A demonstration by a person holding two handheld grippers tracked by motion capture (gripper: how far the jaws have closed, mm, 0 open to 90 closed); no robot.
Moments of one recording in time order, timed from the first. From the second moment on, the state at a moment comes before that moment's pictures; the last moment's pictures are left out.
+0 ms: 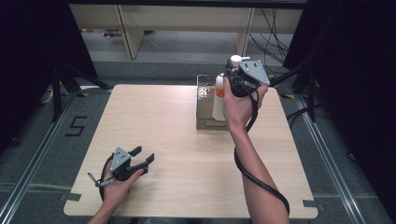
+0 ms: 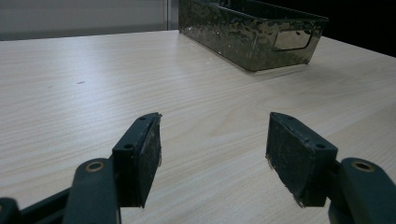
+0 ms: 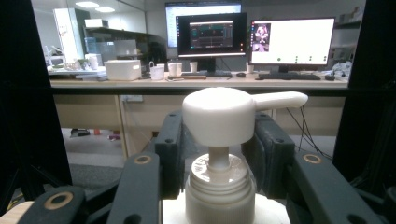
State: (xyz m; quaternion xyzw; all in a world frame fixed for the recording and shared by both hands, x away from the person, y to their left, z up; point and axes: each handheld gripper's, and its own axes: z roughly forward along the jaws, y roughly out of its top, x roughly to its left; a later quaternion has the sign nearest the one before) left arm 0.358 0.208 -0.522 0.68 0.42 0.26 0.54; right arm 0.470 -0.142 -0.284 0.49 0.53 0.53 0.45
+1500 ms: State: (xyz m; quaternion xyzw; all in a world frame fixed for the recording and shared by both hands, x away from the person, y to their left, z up) left arm 0.359 0.208 -0.523 0.68 0.42 0.26 0.55; right arm 0.499 -0.136 -0.303 0.51 0.54 0.50 0.44
